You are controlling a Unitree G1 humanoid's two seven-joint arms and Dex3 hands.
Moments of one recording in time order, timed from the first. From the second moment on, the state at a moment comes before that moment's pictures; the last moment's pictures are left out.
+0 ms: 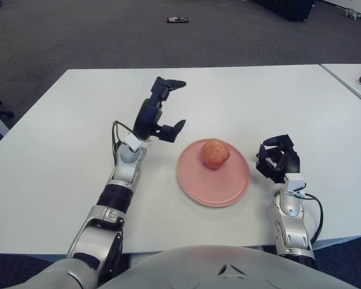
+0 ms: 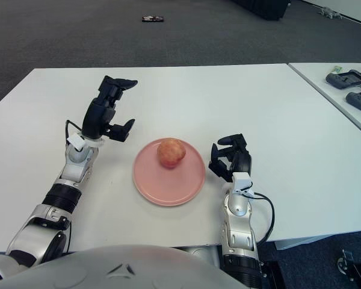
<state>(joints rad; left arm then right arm) -0.31 0.12 -0.10 0.37 -0.16 -0.78 -0.21 0.21 0.05 -0.11 -0.05 -0.11 -0.19 -0.22</state>
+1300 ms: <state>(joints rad) -0.15 -0.12 0.20 0.38 -0.40 -0.42 0.07 0.19 0.05 -0.10 0.00 -0.11 -0.22 -0.24</state>
